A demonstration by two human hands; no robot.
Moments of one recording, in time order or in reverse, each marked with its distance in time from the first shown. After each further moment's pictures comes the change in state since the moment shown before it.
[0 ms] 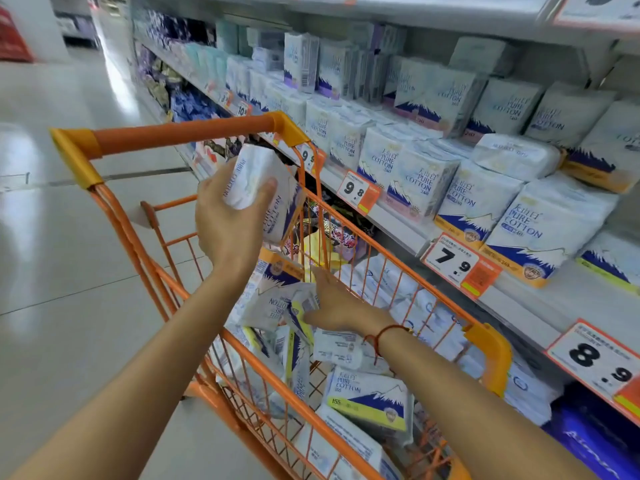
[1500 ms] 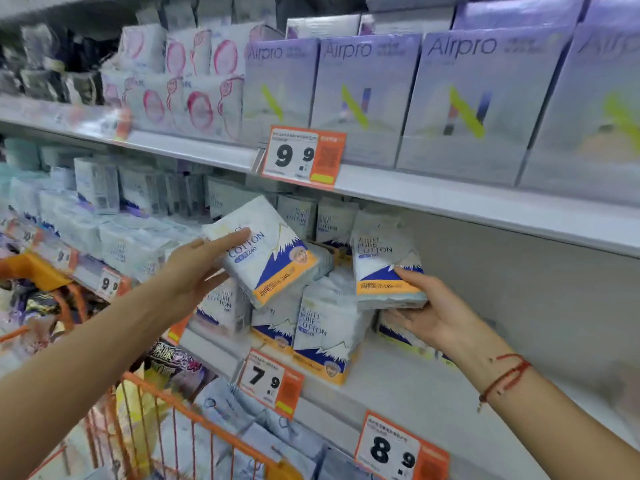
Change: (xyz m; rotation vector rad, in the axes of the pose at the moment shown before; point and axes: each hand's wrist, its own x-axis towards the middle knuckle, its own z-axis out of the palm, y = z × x) left_hand -0.012 0.142 0.196 -0.494 -0.918 -0.398; right_hand -0.225 0.176 -0.224 1.613 0.995 0.193
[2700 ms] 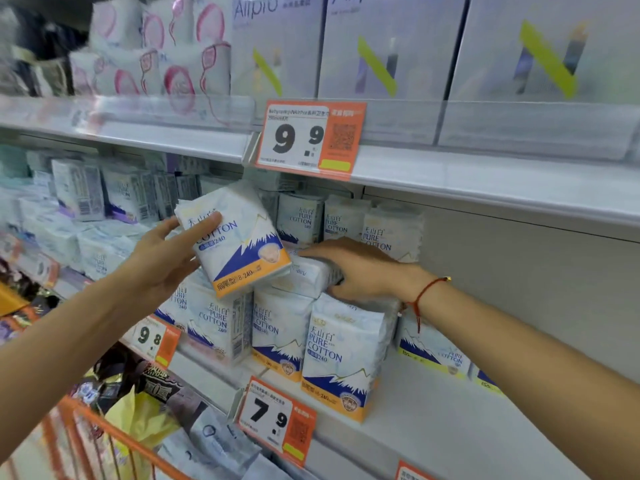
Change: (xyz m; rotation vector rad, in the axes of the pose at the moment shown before) left_hand 0.062 0.002 -0.027 -0.070 0.038 0.136; right_hand 0.107 -0.002 0.085 -1.801 -0.538 -0.880
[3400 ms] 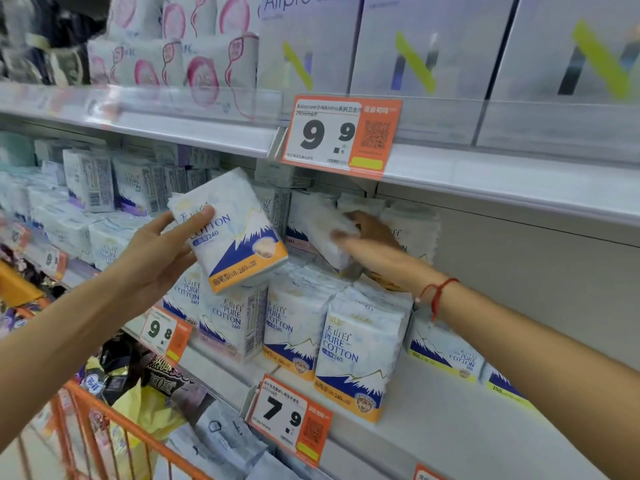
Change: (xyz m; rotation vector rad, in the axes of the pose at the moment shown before) left_hand 0.000 0.003 -0.022 -0.072 -0.036 0.030; right_hand 0.021 -0.019 -0.011 0.533 0.321 0.441
